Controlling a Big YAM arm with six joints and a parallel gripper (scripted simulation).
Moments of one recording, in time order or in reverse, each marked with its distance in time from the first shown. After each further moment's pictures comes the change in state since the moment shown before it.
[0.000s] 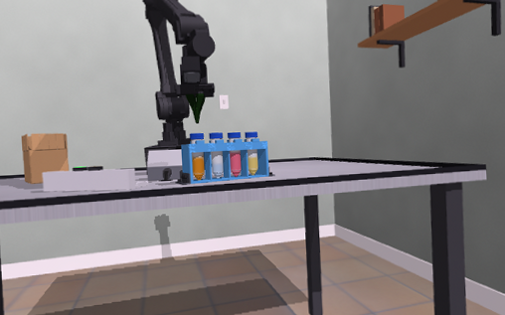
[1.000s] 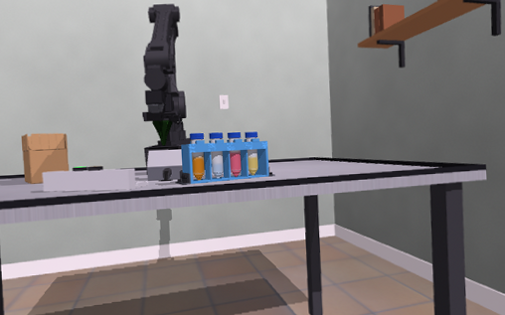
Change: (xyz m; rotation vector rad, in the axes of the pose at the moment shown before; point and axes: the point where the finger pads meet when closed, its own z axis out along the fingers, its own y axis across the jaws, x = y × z) arm 0.118 -0.112 0.052 0.012 0.027 0.024
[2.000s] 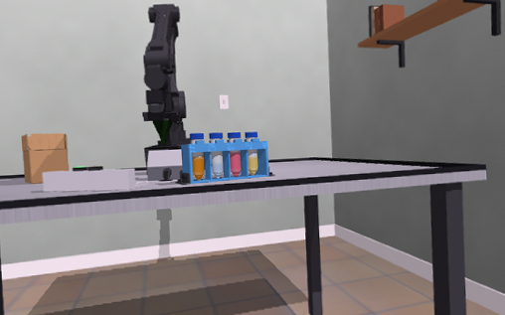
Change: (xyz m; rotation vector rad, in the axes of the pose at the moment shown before) arm 0.000 0.000 -0.001 -0.003 0.000 -0.018
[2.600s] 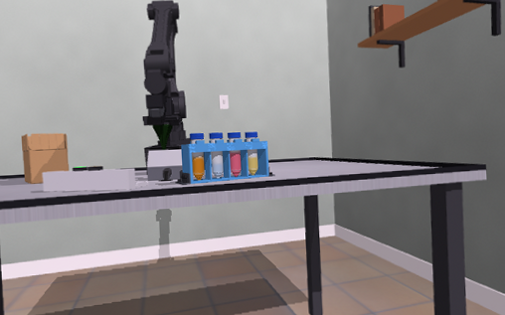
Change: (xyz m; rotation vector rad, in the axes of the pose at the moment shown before) arm -0.006 0.001 0.013 0.000 -0.007 0.000
